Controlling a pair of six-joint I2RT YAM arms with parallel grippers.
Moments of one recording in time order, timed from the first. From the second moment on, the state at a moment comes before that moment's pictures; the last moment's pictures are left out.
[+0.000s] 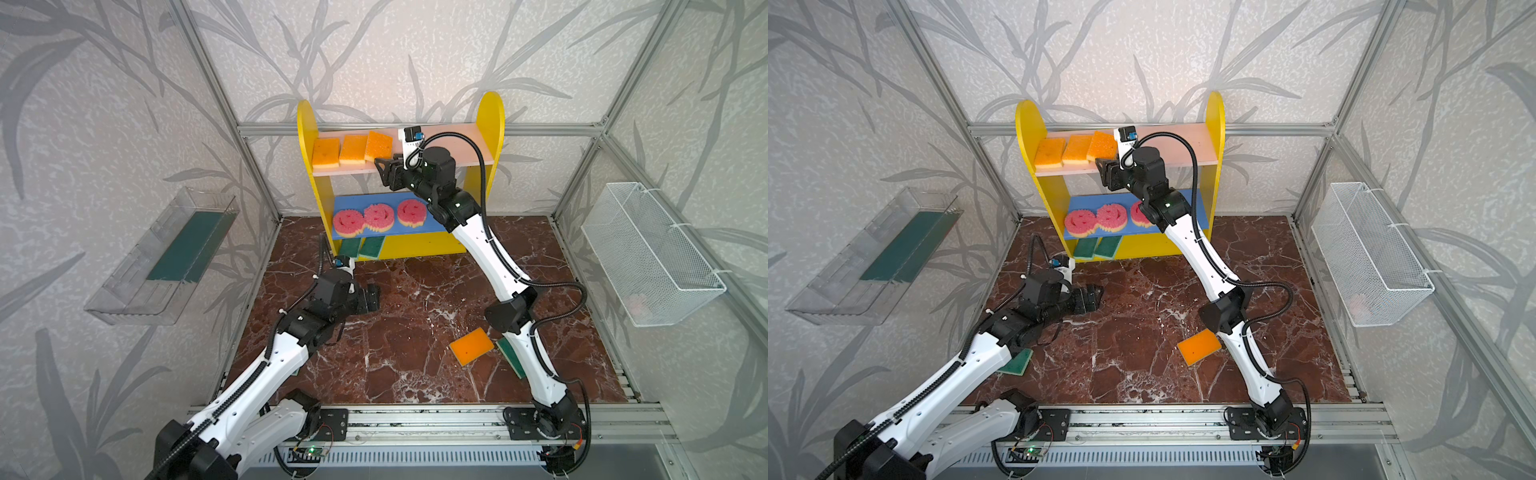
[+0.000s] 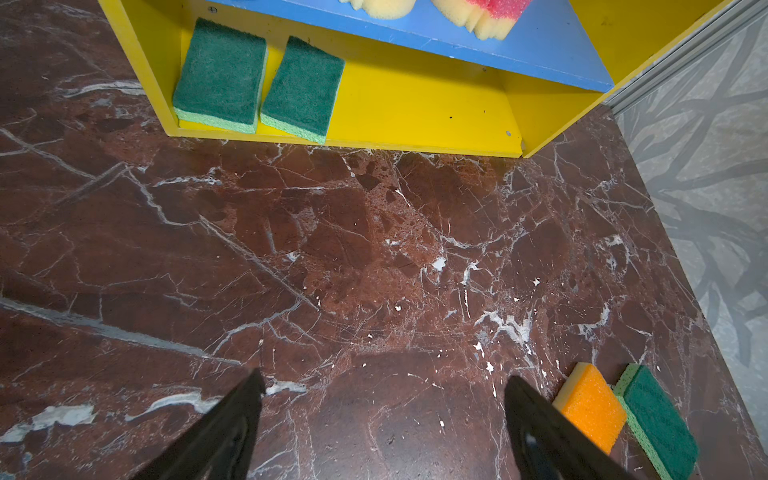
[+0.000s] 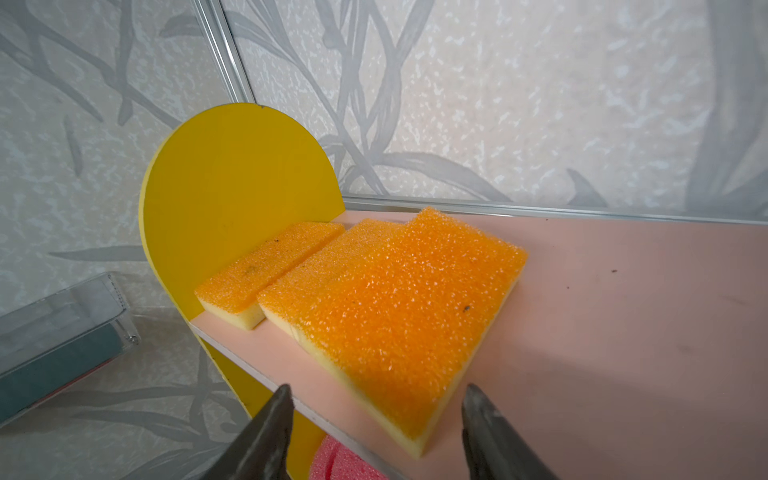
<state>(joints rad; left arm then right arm) -0.45 0.97 0.77 -0.44 -0.04 -0.51 0.64 2.43 2.86 -0.42 -0.05 0.24</state>
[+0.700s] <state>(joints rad) -0.45 0.97 0.77 -0.44 -0.04 -0.51 0.64 2.43 2.86 -0.43 0.07 0.16</state>
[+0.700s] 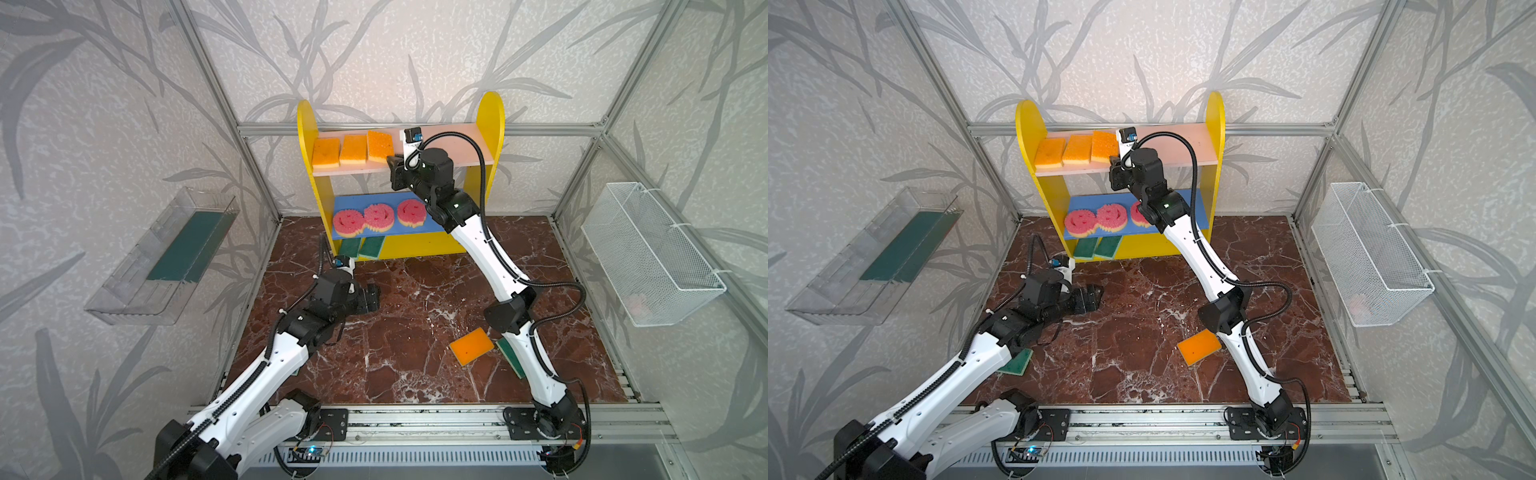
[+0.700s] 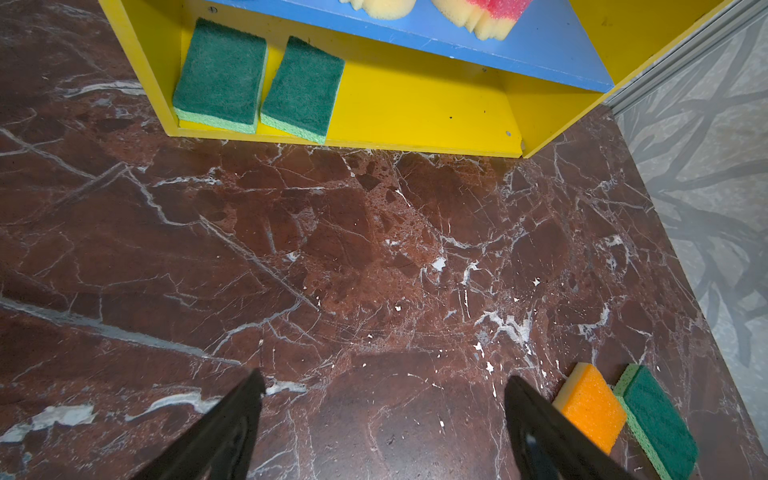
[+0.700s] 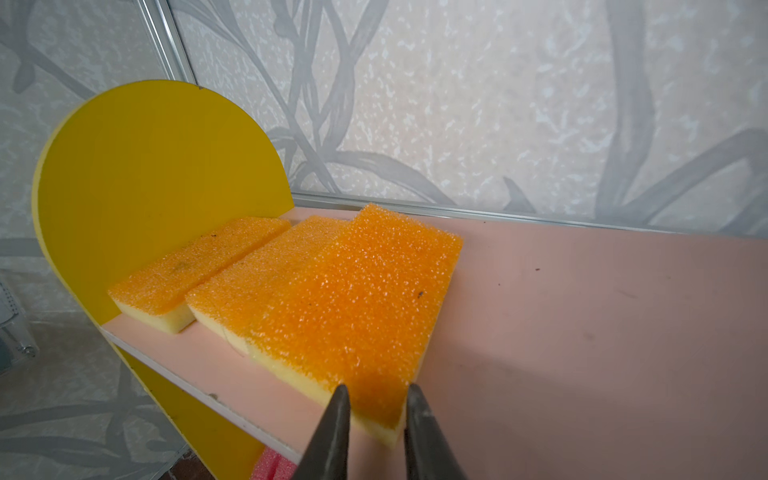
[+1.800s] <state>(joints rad) -0.45 0.97 0.77 -0.45 -0.04 -0.51 0.63 2.43 2.84 -0.40 -0.02 0.22</state>
